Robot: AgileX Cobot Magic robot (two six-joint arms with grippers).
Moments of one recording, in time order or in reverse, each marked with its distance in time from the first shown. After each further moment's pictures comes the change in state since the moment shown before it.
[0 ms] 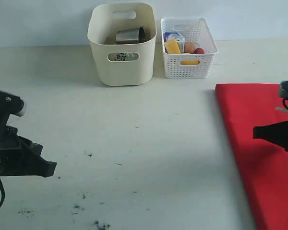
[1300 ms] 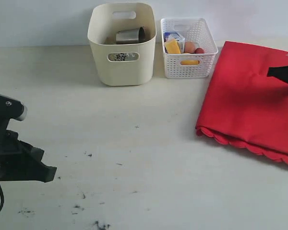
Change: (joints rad) left arm 0.000 0.000 0.018 -0.003 -0.027 0.000; right arm -0.268 0.585 -0.807 0.297 0.126 -0.333
